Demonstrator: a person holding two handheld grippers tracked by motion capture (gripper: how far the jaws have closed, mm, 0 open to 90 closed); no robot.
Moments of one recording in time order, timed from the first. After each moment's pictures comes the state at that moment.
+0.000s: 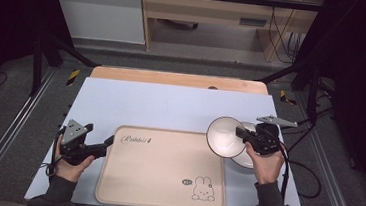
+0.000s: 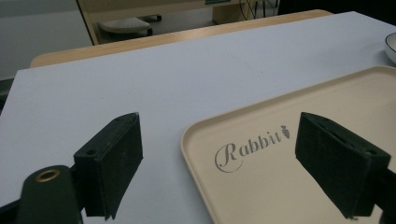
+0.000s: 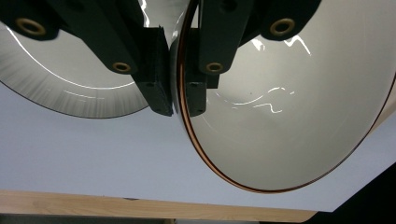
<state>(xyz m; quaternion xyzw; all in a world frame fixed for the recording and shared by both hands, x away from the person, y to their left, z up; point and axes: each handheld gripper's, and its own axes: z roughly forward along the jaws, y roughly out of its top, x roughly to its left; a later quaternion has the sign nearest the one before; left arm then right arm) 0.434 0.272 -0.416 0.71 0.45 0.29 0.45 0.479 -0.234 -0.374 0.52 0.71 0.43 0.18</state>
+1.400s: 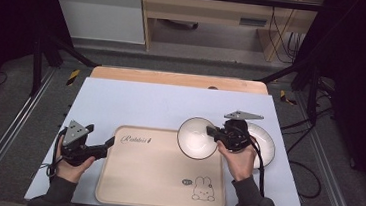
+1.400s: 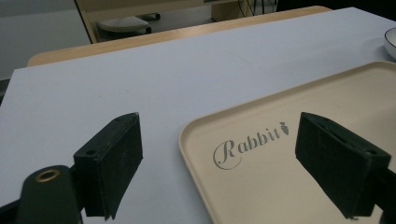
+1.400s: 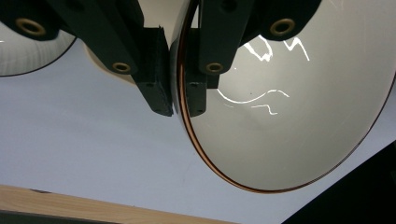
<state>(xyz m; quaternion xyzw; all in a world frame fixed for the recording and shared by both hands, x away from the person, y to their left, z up) 0.434 0.271 -0.418 0.72 0.45 0.29 0.45 0.486 -0.161 -0.372 0.46 0.76 0.44 0.14</state>
